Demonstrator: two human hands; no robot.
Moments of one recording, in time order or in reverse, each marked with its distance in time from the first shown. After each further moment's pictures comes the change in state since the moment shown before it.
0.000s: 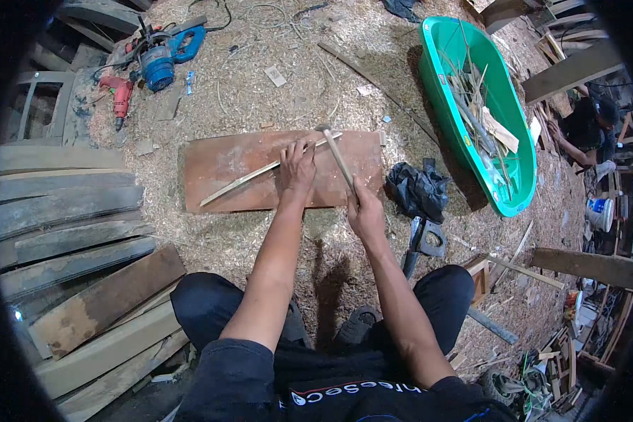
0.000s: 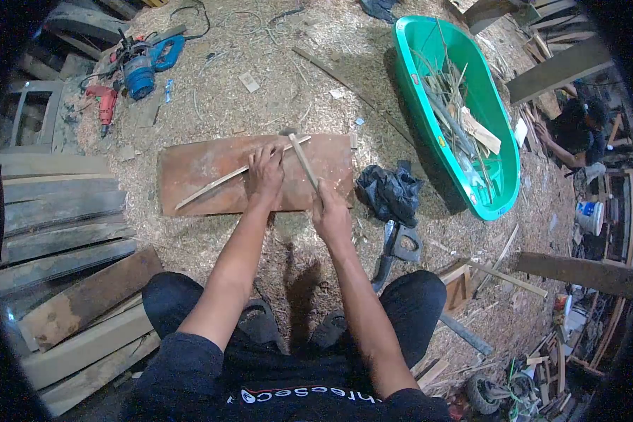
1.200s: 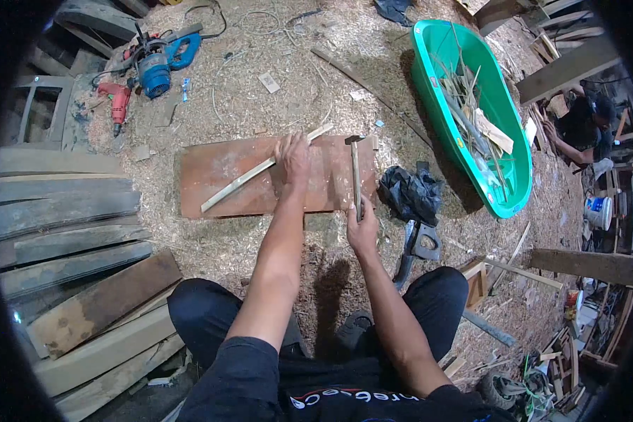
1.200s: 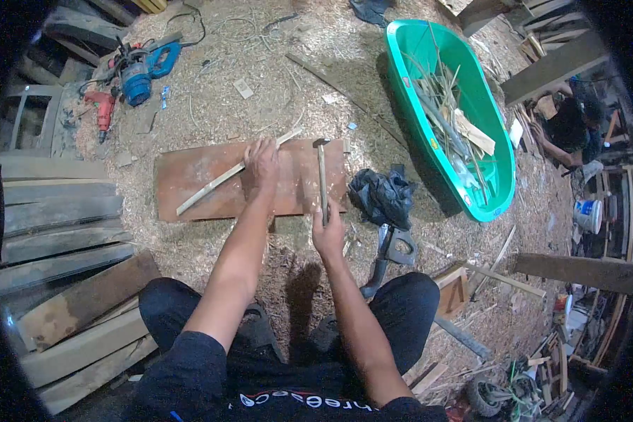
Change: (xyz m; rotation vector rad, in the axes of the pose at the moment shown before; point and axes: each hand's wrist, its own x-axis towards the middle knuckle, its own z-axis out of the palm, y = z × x) left_hand 0.023 -0.001 0.026 -0.032 -0.020 -0.138; right_hand -0.028 0.000 0.001 0.156 0.117 0.367
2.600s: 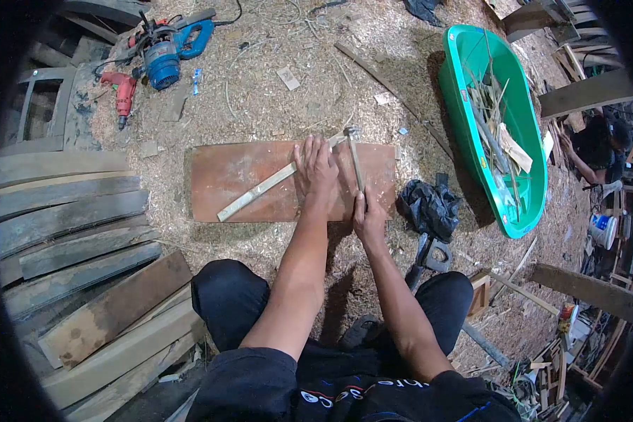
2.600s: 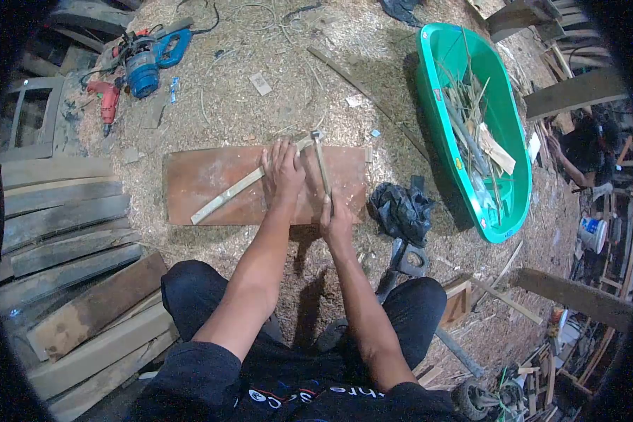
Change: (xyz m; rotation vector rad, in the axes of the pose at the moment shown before) left_hand 0.001 0.009 0.009 -0.070 0.031 -0.113; right_hand 0.050 -0.006 0.037 -0.128 -0.053 -0.248
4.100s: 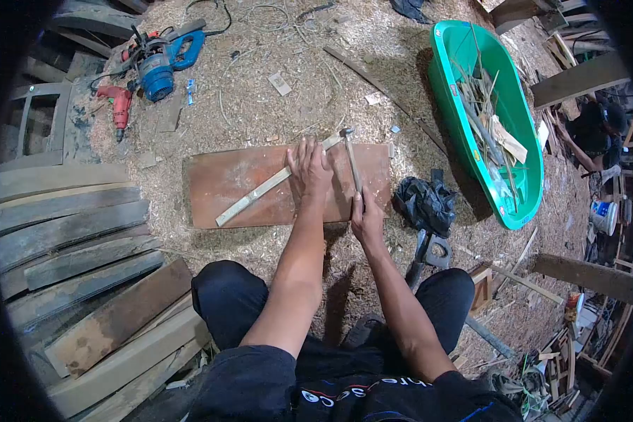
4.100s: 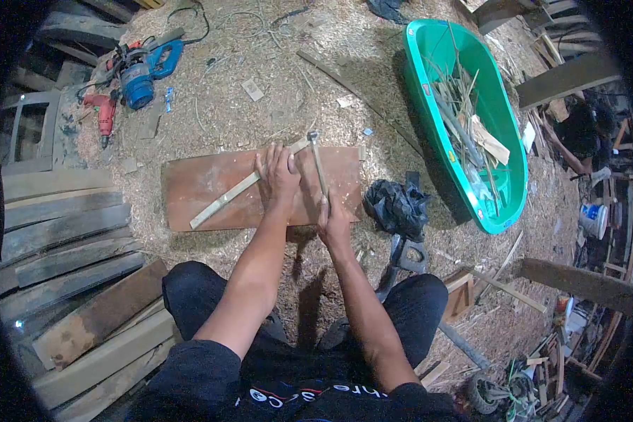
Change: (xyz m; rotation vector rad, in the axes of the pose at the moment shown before) left_hand 0.001 0.006 -0.006 0.021 -0.073 -0.036; right_hand -0.002 -0.009 -0.007 0.017 0.021 0.043
